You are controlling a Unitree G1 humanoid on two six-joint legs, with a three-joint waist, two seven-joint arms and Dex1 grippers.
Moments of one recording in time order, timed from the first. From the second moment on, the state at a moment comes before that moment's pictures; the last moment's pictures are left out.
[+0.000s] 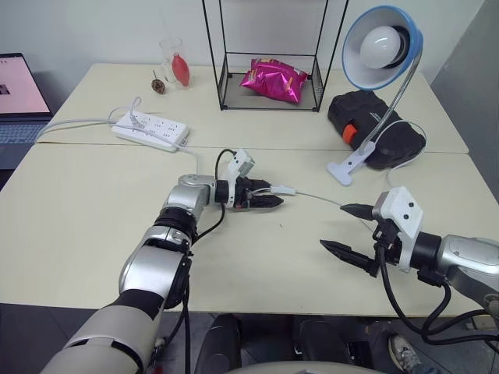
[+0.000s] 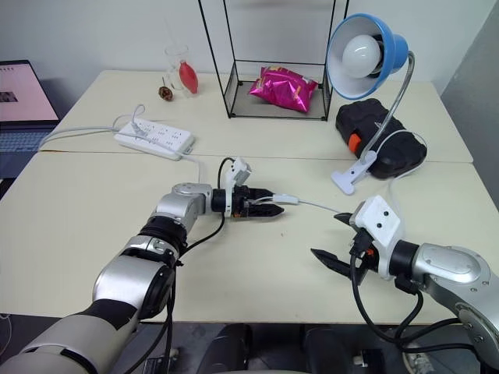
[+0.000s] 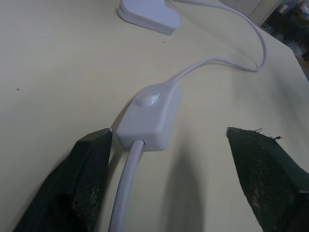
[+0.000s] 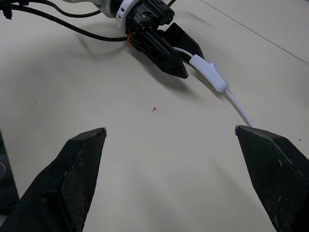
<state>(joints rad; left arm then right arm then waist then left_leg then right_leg) -0.95 0.26 -0.12 1.02 -0.17 0.25 -1.26 -0.01 -0.83 -0.20 -0.86 0.73 0.95 0.56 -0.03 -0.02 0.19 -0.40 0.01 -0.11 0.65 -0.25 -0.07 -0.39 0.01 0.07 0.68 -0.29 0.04</state>
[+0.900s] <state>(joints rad) -0.79 0.27 -0.11 0.72 -0.11 -0.11 -1.16 0.04 -0.73 -0.22 -0.86 0.77 0.93 0.50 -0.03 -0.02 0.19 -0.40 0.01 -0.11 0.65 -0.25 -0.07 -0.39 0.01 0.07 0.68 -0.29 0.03</state>
